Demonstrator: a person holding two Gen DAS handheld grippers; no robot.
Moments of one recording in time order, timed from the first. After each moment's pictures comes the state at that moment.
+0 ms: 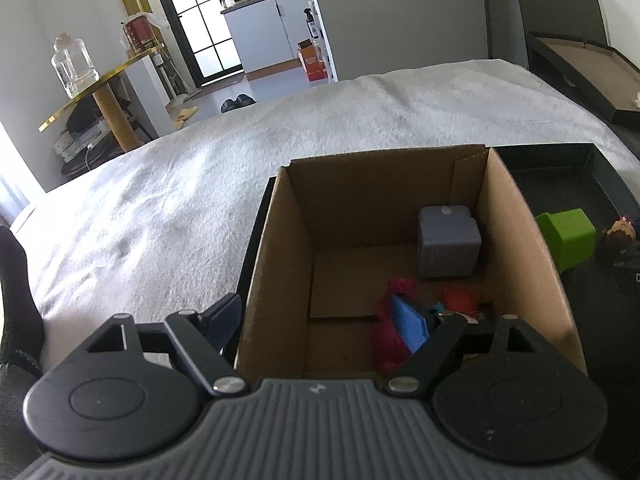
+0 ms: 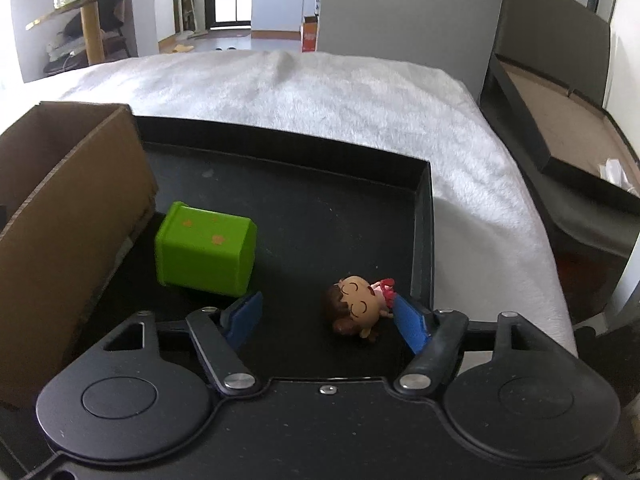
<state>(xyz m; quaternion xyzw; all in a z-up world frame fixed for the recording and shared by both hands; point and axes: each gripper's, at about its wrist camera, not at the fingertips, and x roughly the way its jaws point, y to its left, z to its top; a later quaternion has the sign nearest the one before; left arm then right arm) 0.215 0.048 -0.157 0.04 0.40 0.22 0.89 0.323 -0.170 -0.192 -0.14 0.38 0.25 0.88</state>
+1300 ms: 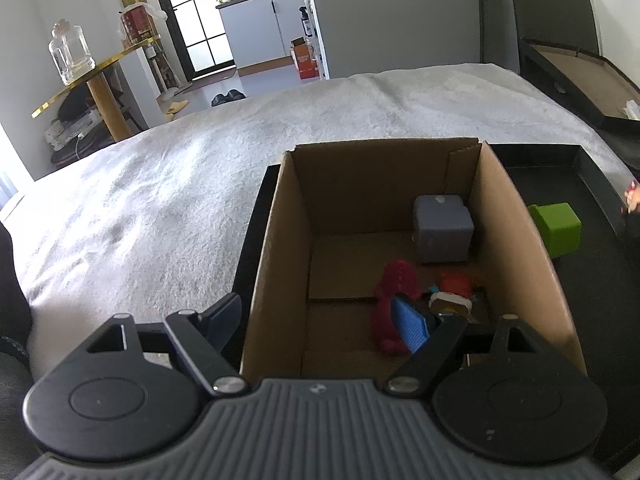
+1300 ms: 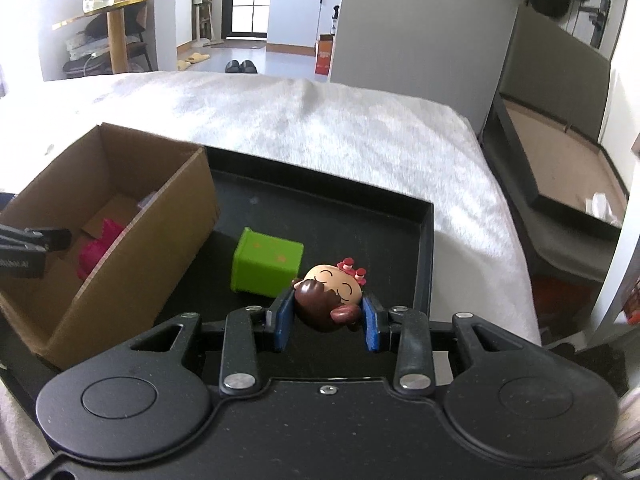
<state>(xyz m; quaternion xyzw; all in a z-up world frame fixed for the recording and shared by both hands) 0.197 0.054 -0.155 0.02 0.40 0.20 0.89 0.273 -0.166 -0.127 -0.16 0.35 0.27 0.89</state>
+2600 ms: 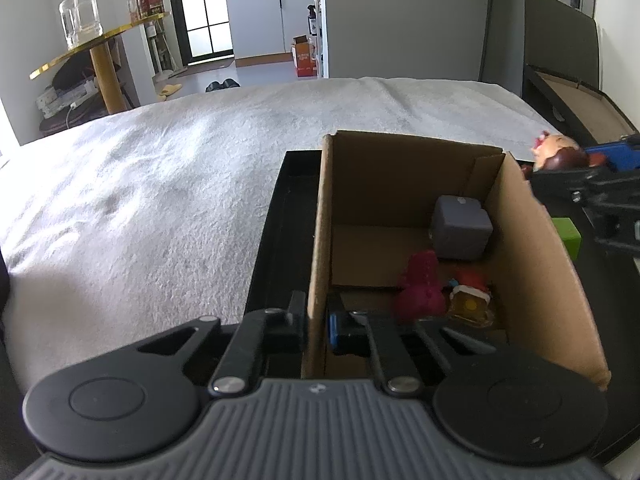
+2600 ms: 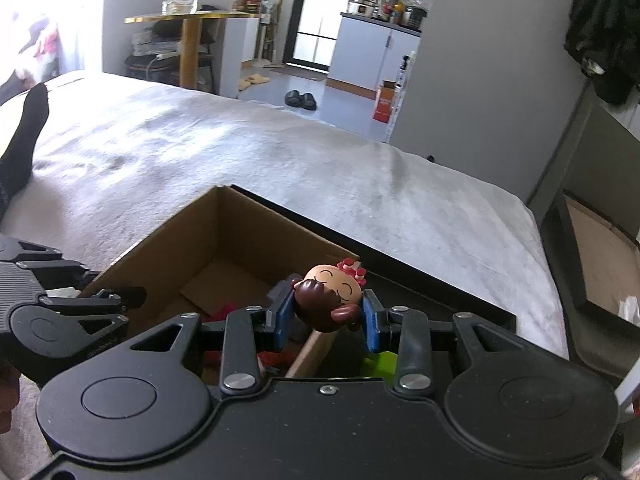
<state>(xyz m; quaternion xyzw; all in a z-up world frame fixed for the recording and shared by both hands) 0.176 0.092 -0.160 -0.05 0.39 0.18 0.90 0.233 -0.054 -0.087 -0.21 0.28 0.34 0.87</state>
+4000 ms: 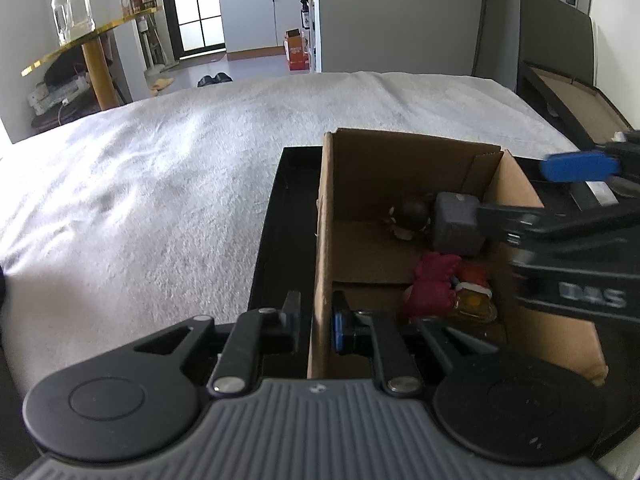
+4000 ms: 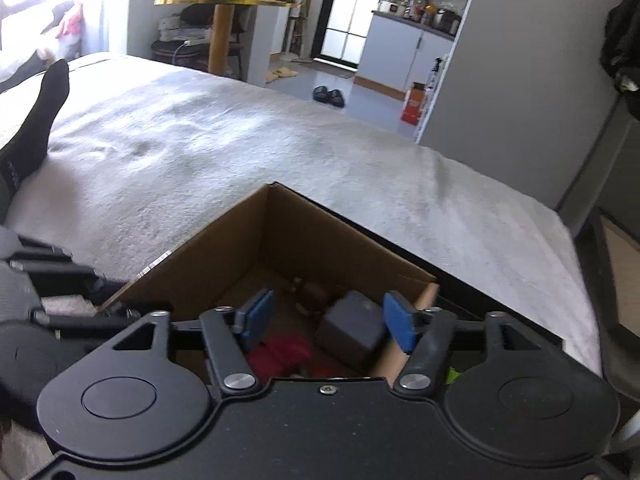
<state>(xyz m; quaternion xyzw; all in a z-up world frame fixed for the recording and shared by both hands) 0.175 0.098 -0.155 -0.05 0.40 0.17 0.90 0.222 -0.026 -0.099 -0.23 0.28 0.36 0.86</state>
